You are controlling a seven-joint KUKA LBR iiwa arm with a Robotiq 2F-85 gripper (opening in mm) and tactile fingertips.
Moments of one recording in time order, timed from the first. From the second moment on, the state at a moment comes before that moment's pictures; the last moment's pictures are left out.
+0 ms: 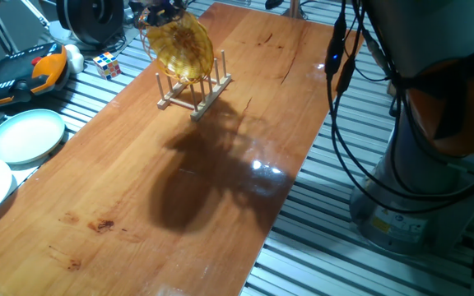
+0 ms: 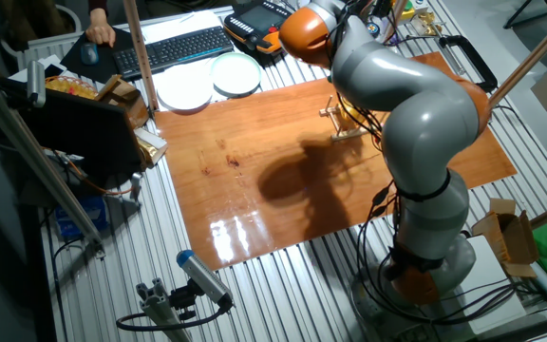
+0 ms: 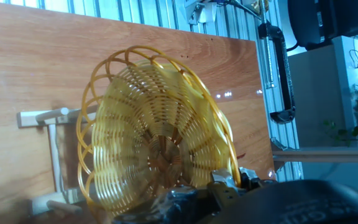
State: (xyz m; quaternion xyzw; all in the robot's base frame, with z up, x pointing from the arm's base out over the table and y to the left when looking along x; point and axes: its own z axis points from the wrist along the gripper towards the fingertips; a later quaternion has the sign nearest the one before) arm 0.598 -0.109 0.302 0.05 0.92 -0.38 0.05
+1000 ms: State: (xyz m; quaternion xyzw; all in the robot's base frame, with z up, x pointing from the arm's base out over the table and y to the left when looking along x) arm 0.599 -0.096 0.290 0.06 0.92 -0.39 0.04
